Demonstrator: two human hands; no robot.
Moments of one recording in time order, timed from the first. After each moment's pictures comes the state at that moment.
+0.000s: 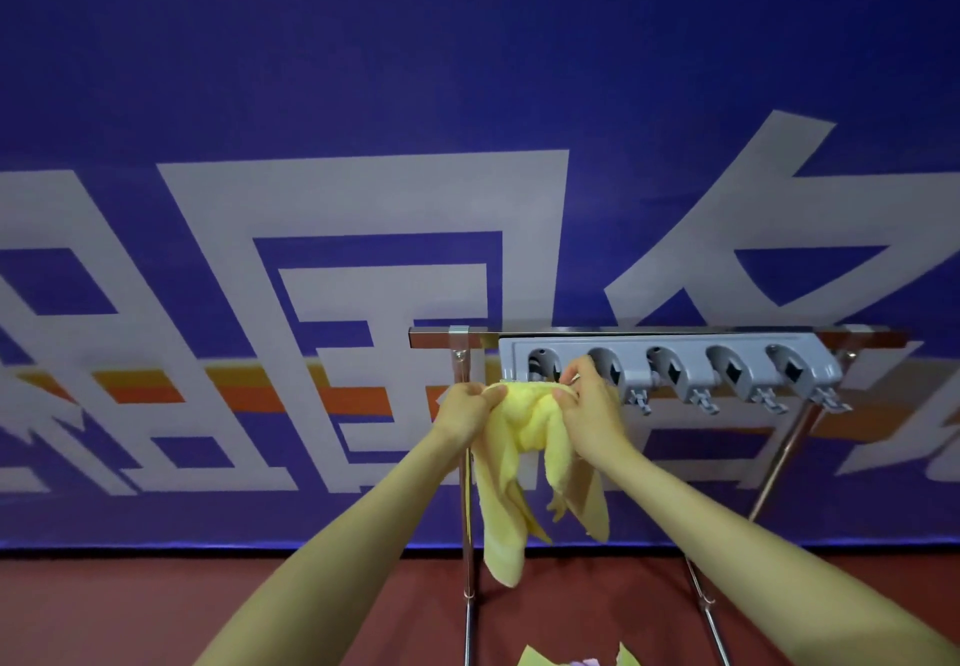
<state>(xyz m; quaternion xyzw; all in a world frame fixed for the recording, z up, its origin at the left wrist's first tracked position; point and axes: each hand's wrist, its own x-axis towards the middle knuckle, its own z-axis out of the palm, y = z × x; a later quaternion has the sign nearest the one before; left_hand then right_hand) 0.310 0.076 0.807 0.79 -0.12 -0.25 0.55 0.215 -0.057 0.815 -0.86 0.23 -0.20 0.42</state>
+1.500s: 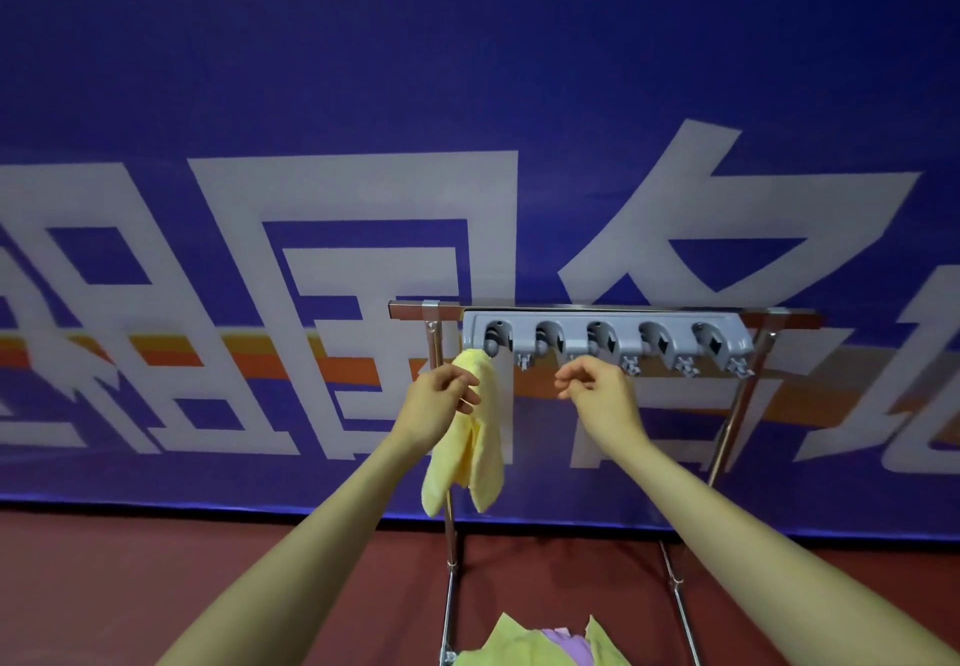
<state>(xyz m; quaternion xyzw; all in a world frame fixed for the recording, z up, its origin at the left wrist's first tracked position) 0.203 0.095 0.838 0.80 -0.20 -0.12 0.56 0.108 -0.092 0.834 -0.81 0.19 -0.22 0.51</state>
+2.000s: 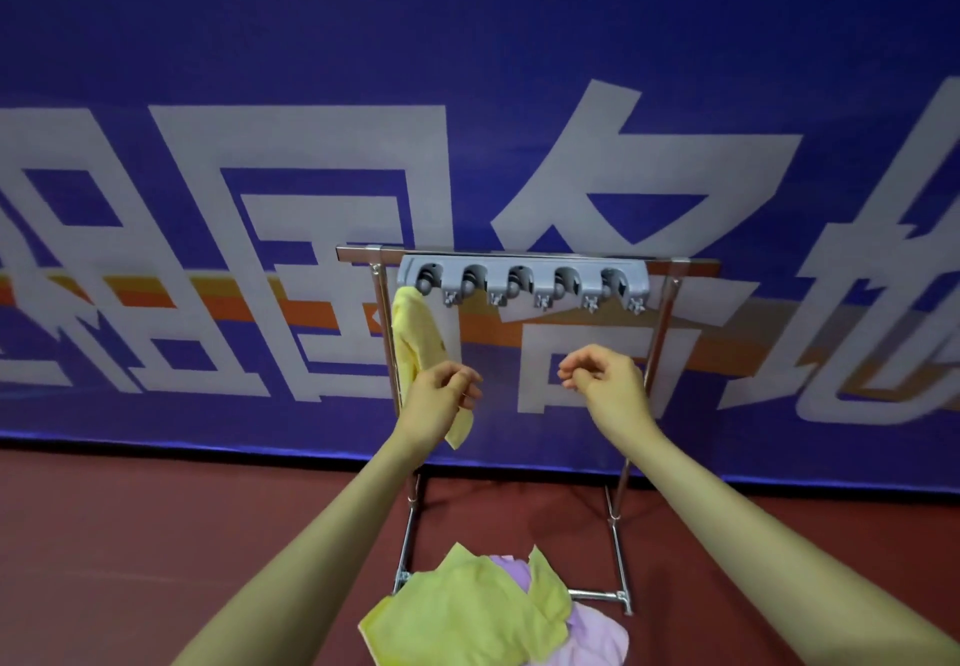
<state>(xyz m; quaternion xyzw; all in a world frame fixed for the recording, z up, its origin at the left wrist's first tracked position) 0.044 0.034 0.819 0.77 -0.14 -0.14 0.61 -0.044 -0.160 0.824 -0.81 0.19 -0.23 0.52</state>
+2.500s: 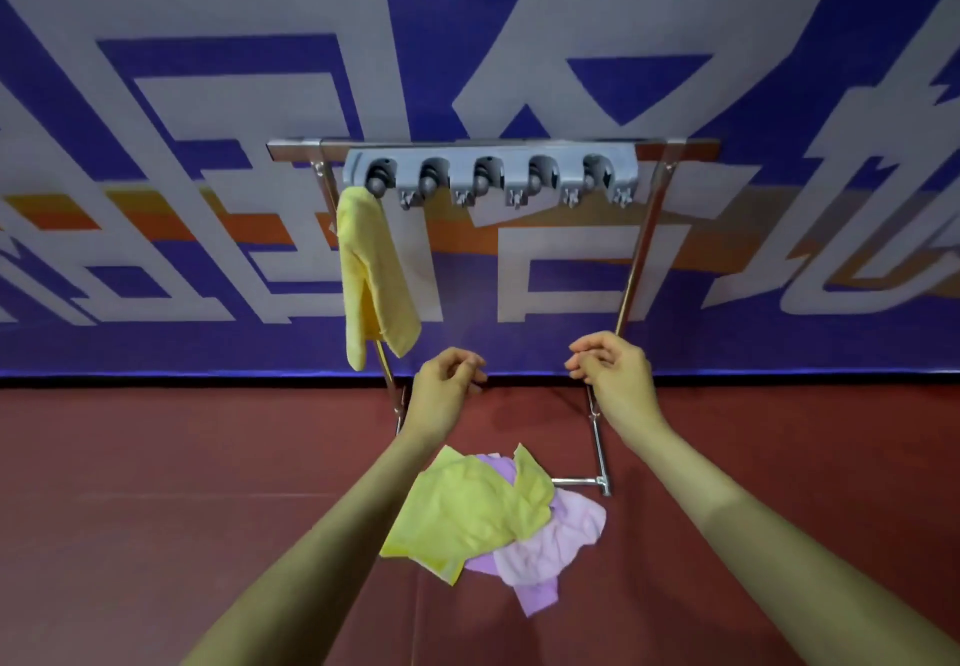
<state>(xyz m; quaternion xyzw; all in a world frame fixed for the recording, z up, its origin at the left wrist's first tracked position) 0.003 0.006 0.723 0.77 -0.11 -0.18 0.60 -0.090 -0.176 0.733 -0.74 0.27 -0.19 0.59</state>
